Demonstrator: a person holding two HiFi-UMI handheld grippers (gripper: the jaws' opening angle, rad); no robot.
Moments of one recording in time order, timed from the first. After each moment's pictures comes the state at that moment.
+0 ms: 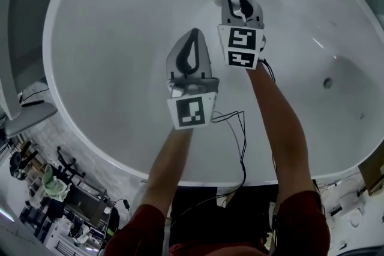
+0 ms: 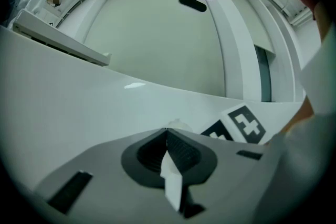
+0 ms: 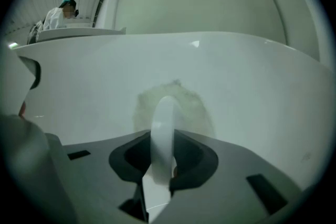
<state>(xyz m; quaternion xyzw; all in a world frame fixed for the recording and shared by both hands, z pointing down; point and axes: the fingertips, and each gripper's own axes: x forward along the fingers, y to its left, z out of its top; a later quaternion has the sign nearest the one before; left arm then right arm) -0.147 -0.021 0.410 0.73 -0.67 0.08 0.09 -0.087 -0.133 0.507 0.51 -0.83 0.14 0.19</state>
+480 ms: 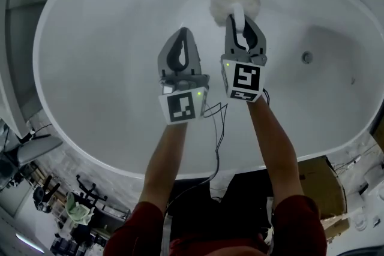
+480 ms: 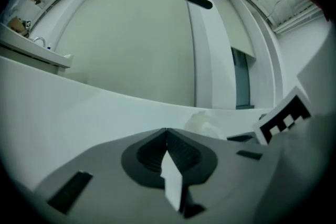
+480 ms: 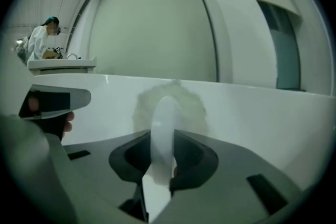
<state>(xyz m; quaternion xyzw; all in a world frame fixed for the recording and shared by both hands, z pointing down) 0.022 -0.049 0.351 0.80 -0.60 0.08 0.06 0.137 -0.072 0.415 0.63 -0.76 0.15 0.12</state>
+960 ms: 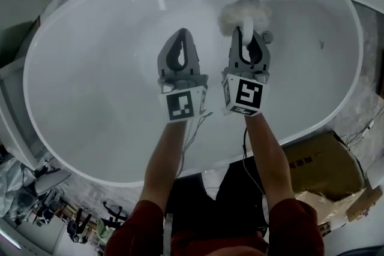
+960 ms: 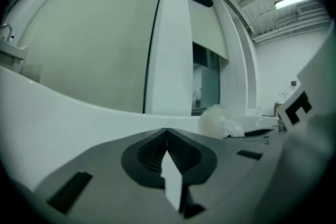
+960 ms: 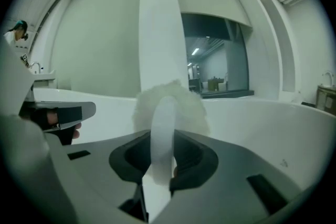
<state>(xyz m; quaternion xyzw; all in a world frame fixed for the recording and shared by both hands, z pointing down) 0.254 -0.041 0.356 0.87 -0.49 0.08 0.06 0.385 0.001 0.397 0.75 -0.63 0.16 0.09</state>
